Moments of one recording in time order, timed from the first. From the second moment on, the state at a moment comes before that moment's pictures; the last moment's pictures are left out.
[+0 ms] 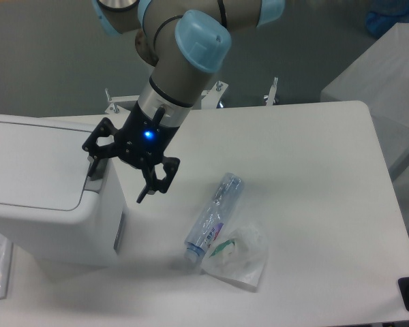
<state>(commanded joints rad) 2.37 -1.73 -1.60 -1.15 0.91 0.56</state>
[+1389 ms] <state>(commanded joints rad) 2.38 -1.73 -1.57 -1.15 0.91 0.57</state>
